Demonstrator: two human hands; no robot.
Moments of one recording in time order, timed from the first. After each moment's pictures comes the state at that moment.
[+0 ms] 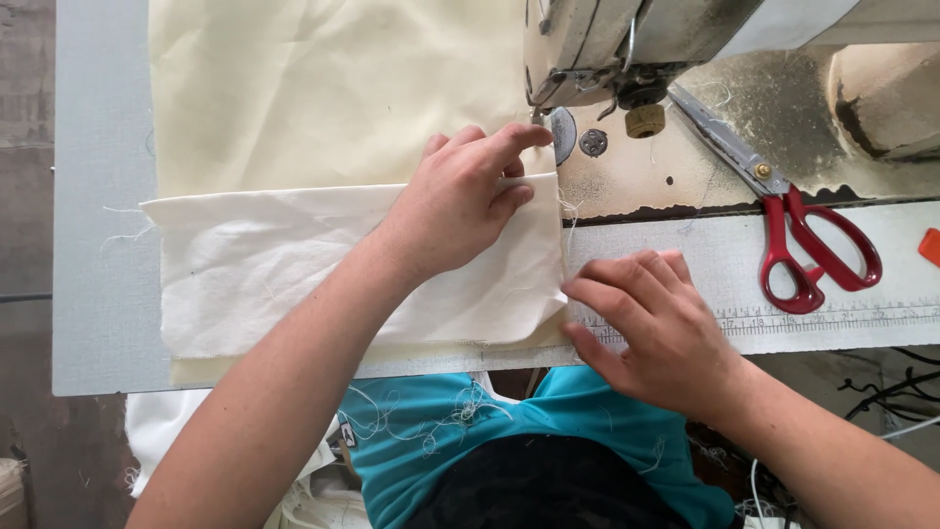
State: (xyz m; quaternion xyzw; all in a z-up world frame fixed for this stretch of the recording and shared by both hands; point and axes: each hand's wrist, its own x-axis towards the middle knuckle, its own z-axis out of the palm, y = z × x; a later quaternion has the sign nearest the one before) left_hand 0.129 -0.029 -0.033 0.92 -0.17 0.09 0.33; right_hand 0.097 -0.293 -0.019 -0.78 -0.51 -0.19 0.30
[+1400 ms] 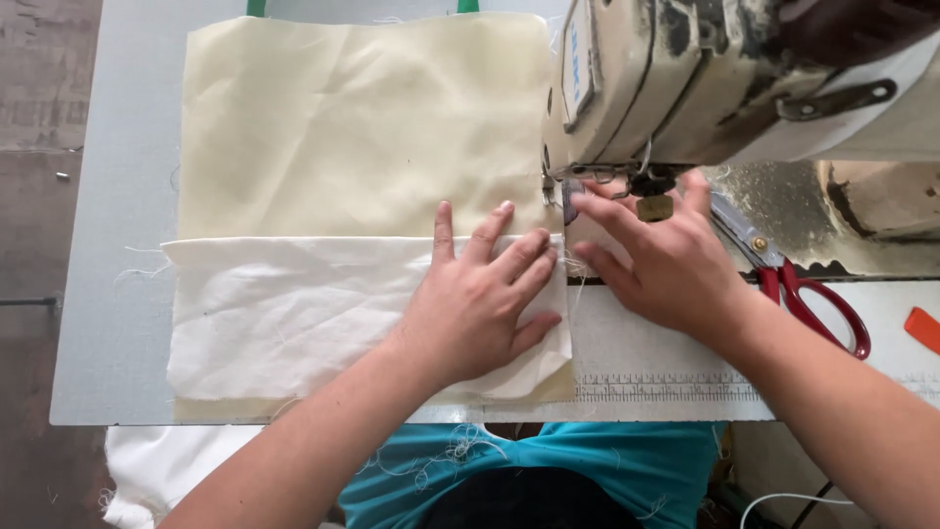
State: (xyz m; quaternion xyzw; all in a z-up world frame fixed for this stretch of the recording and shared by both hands) left_hand 0.083 -0.054 -0.036 0.96 -0.19 0.20 0.08; right_hand 0.216 -0.287 -0.055 -0.83 -0.50 -0.18 0.17
